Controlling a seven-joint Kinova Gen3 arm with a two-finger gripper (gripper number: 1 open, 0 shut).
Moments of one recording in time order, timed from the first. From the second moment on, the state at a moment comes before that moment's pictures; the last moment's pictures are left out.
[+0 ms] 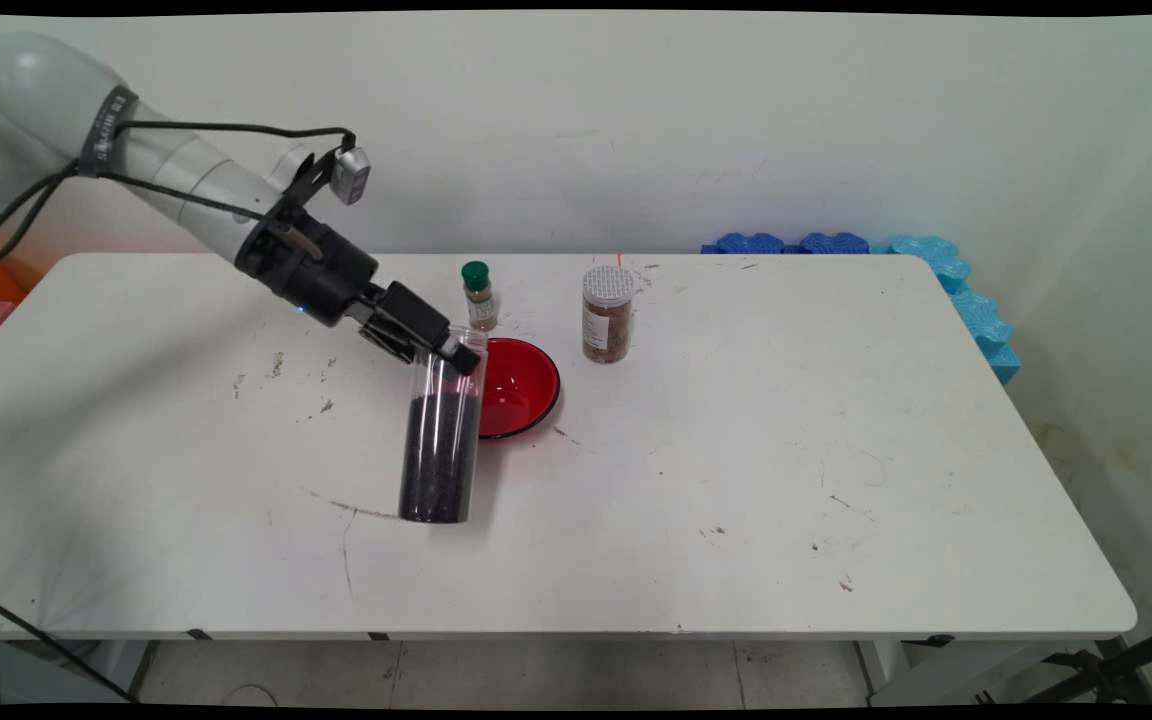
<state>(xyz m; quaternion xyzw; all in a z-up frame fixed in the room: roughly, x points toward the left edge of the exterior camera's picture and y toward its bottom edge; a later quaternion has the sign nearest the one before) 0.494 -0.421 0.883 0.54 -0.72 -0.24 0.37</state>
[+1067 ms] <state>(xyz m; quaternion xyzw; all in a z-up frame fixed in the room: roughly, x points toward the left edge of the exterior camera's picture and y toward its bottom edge) 0.501 -0.441 0.874 0.65 -0.60 -0.34 0.32</state>
